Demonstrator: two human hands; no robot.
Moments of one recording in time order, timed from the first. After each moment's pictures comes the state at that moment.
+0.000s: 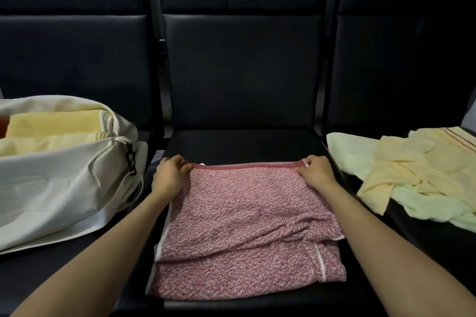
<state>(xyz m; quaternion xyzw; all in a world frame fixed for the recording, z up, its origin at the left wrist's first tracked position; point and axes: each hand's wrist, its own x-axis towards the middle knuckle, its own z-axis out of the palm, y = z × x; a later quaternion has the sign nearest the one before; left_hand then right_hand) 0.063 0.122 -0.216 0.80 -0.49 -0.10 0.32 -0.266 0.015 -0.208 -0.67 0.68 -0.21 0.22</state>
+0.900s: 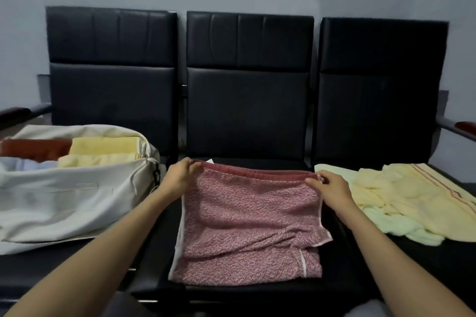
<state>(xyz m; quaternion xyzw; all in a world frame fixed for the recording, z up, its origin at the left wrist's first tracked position) 0.034 0.190 -0.110 0.75 -0.54 -0.12 0.36 -0.318 0.104 -0.125 -0.68 0.57 -0.38 0.25</state>
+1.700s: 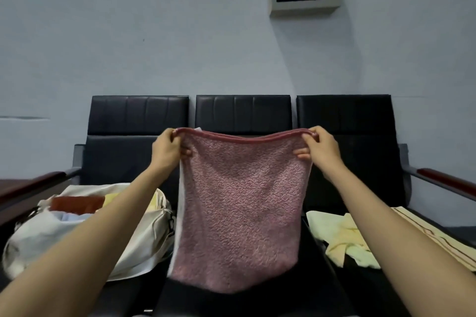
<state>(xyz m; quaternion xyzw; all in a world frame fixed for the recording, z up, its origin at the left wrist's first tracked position) 0.020 0.281 0.099 0.58 -0.47 -0.07 0.66 -0.303 0.197 0.101 -0.63 0.41 -0.60 0.28</state>
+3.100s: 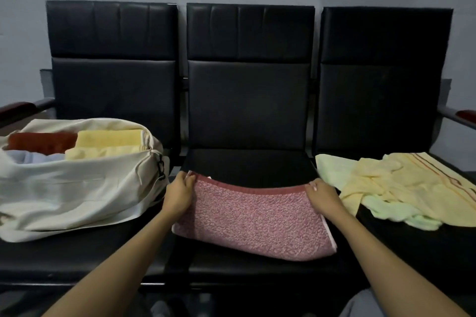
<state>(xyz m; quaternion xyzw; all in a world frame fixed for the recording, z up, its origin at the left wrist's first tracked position) 0.016 0.229 -0.157 0.77 -0.45 -0.15 0.44 -0.305 0.129 -0.152 -0.68 0.64 -0.24 0.25</state>
